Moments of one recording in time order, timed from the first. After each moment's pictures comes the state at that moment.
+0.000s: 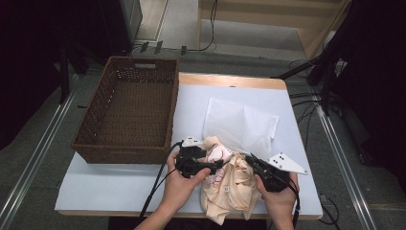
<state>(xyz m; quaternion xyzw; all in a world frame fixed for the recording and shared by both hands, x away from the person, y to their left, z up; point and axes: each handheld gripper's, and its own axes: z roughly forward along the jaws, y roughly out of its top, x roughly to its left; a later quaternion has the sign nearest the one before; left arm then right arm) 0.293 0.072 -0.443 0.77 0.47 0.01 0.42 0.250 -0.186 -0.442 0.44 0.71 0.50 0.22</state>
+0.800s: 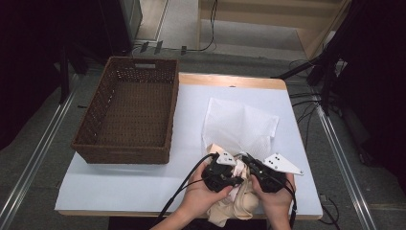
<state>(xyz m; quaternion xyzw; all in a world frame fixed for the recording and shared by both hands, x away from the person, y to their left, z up) 0.268 0.006 -0.435 0.84 0.35 0.00 0.41 0.248 -0.175 -0.439 0.43 0.72 0.50 0.22</state>
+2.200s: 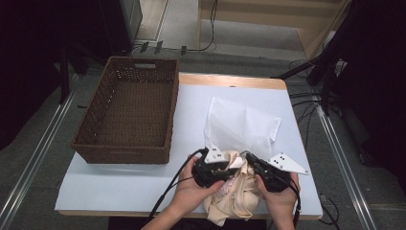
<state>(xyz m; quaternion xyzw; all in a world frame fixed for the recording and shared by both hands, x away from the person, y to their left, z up) 0.253 0.027 -0.420 0.85 0.28 0.07 0.45 0.251 -0.190 -0.442 0.44 0.71 0.50 0.22</state>
